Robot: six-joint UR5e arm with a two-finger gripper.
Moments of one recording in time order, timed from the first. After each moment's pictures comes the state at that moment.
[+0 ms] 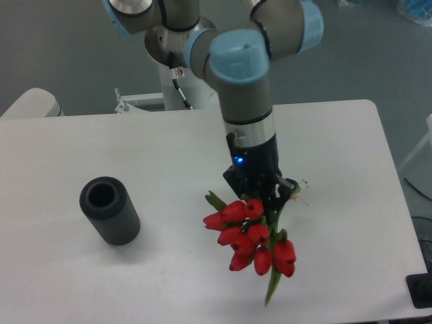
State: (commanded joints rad) arm 2.35 -1.87 -1.60 -0.81 1.78 1.11
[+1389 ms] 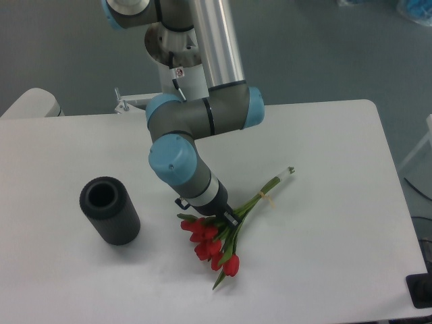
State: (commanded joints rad) arm 2.27 -2.08 -1.70 -0.81 1.93 1.15
